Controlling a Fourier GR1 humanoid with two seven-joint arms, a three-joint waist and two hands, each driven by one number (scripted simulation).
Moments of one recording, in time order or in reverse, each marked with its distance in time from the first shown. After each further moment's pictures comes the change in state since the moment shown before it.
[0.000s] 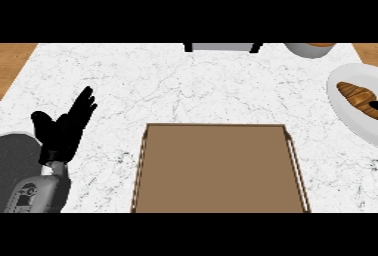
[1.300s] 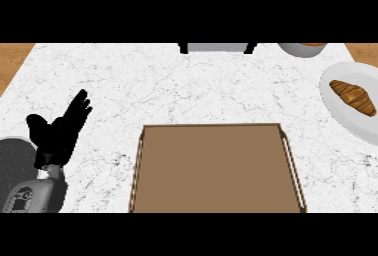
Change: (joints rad) left arm 0.023 -0.001 0.025 -0.006 -0.011 -0.002 0.001; right arm 0.064 0.009 -0.245 -0.159 -0.527 0.318 -0.402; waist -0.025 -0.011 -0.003
